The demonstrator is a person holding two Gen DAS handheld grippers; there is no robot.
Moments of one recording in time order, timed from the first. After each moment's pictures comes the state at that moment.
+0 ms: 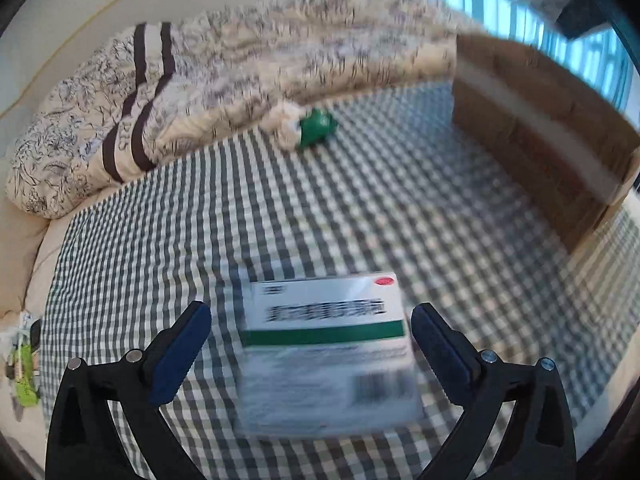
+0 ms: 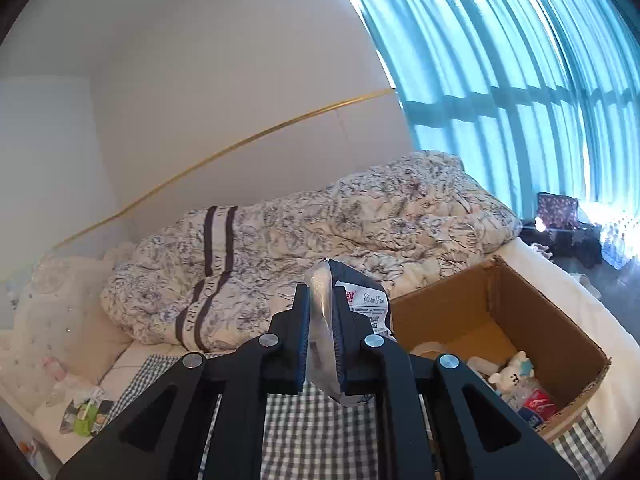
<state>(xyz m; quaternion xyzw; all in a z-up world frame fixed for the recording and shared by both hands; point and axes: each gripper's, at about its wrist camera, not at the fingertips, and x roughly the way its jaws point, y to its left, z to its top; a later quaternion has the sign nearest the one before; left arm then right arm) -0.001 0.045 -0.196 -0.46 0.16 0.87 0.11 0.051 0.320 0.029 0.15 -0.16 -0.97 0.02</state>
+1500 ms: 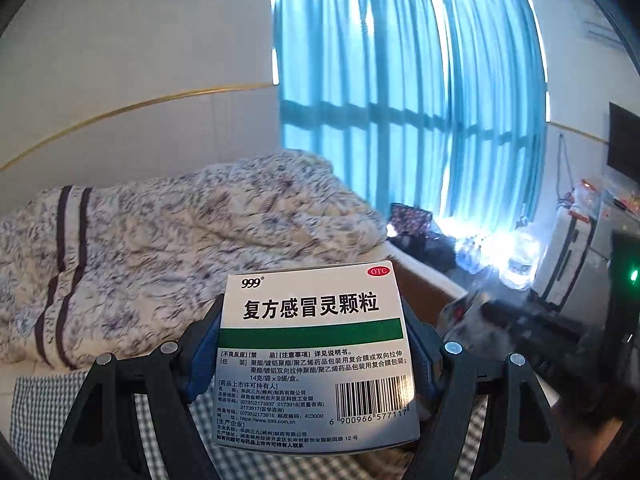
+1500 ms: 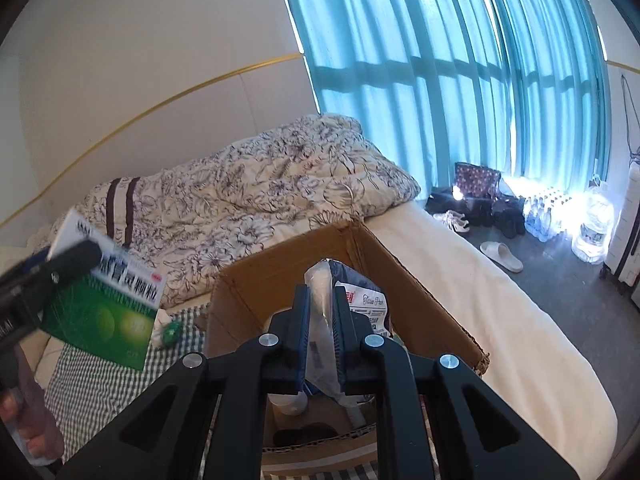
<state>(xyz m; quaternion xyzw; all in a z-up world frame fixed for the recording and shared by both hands) -0.006 0.240 0.009 -0.21 0.08 0.93 0.28 0.060 0.438 -0.019 0.24 -0.15 -0.95 -0.11</state>
